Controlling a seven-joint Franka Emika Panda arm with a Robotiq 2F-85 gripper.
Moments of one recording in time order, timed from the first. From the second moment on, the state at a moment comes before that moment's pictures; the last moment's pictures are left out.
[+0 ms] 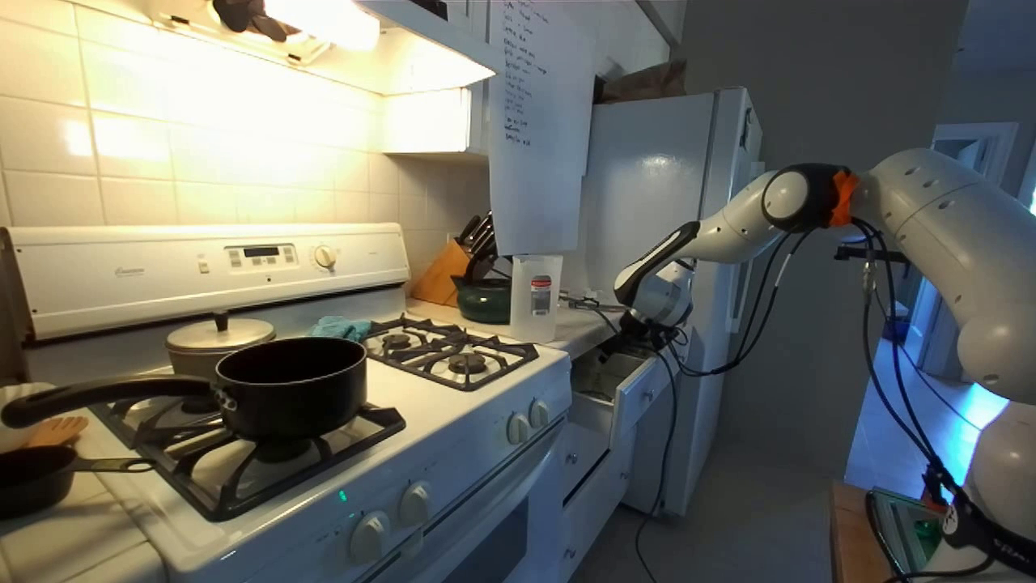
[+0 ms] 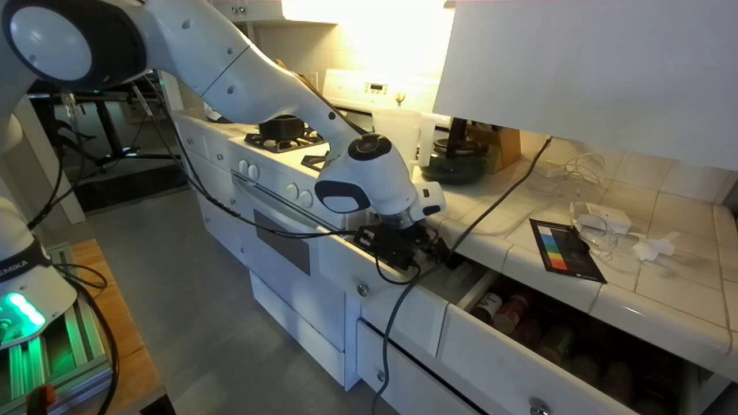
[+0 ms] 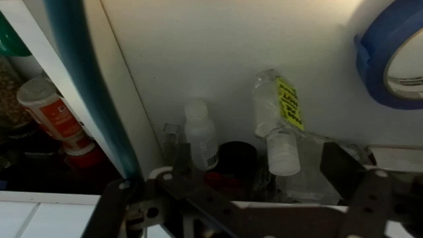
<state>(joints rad) -0.73 0.88 0.13 -1.53 0.50 2.87 -1.09</state>
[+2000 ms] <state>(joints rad) -0.86 0.66 0.33 -2.00 0.47 3.30 -0.90</state>
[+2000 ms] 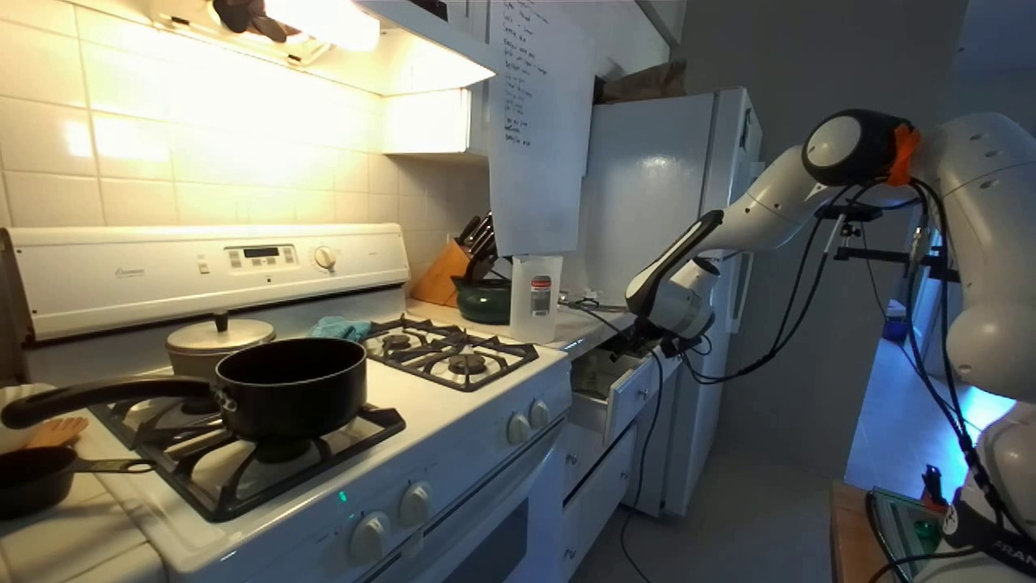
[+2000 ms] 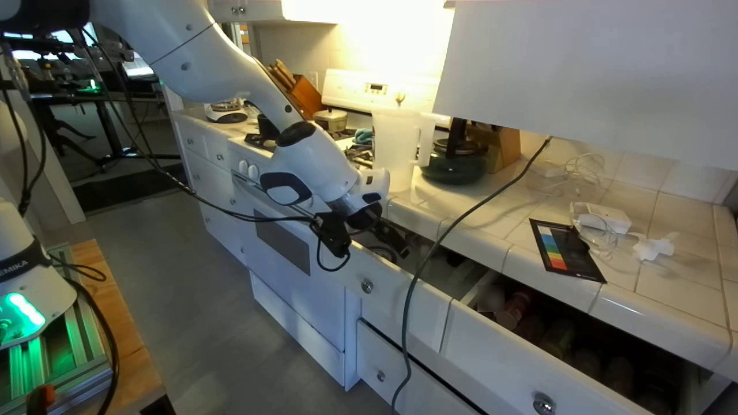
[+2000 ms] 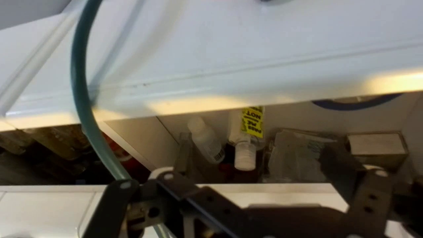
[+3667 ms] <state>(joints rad) -0.73 0.61 0.12 -1.95 0.23 3.06 -0.78</state>
